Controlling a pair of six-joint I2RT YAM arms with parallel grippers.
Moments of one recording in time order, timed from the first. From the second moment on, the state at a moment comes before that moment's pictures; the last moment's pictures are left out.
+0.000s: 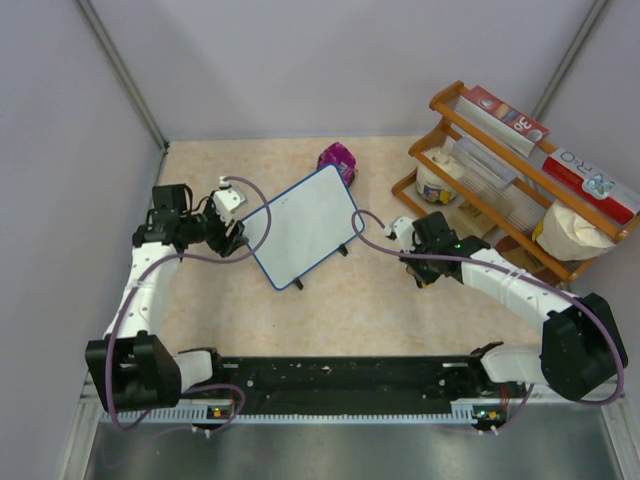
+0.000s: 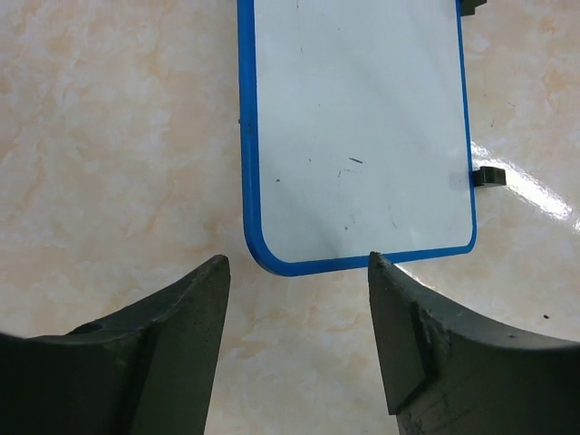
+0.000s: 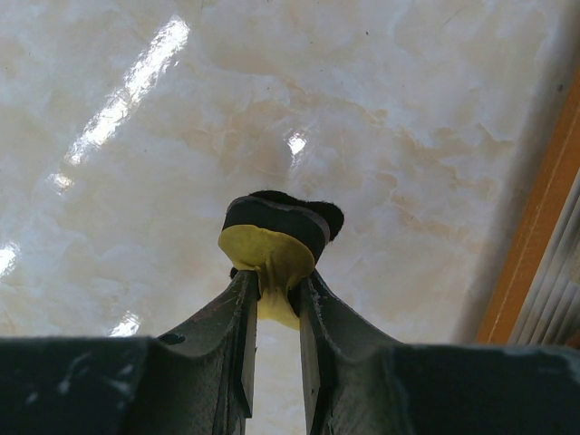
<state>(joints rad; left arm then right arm) 0.10 1.22 1.00 -0.63 0.72 0.81 0.49 1.27 0.79 -0.57 0.03 -0.33</state>
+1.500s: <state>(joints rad) 0.22 0.94 0.88 -0.32 0.61 0.41 0.41 1.50 0.86 -0.62 -0.01 -0.37</state>
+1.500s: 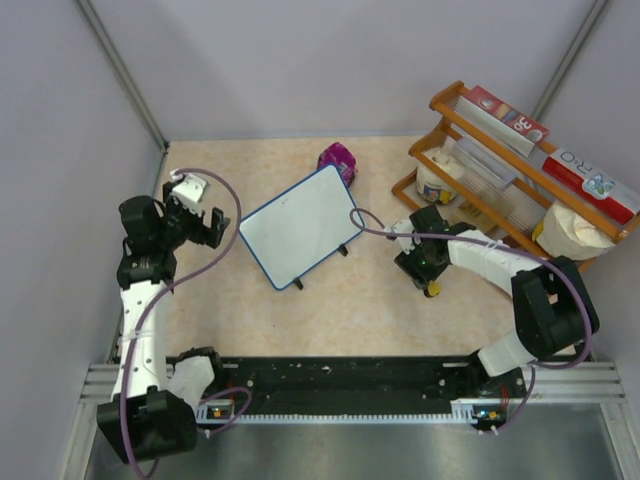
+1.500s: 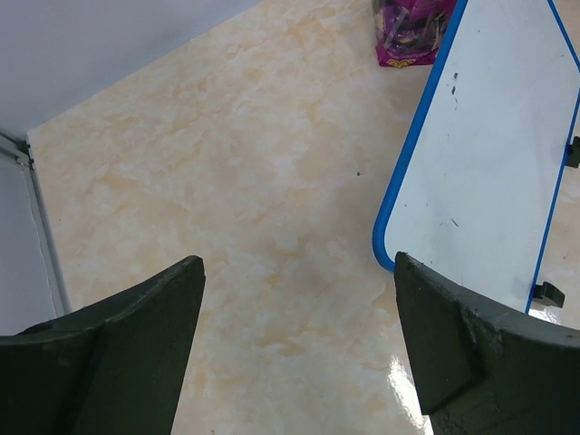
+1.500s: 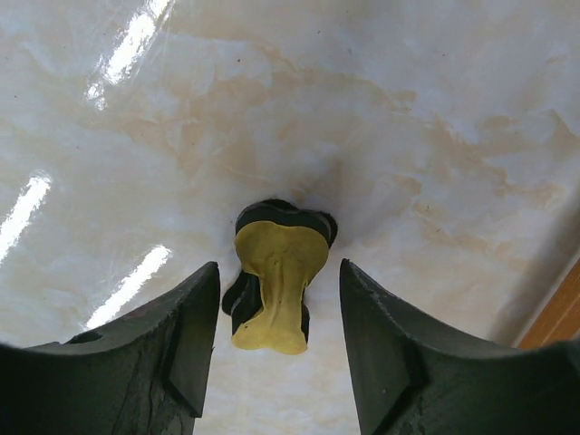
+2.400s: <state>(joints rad) 0.28 0.90 0.84 -0.24 0.47 0.27 0.41 1.21 1.09 -0.59 0.06 -0.25</state>
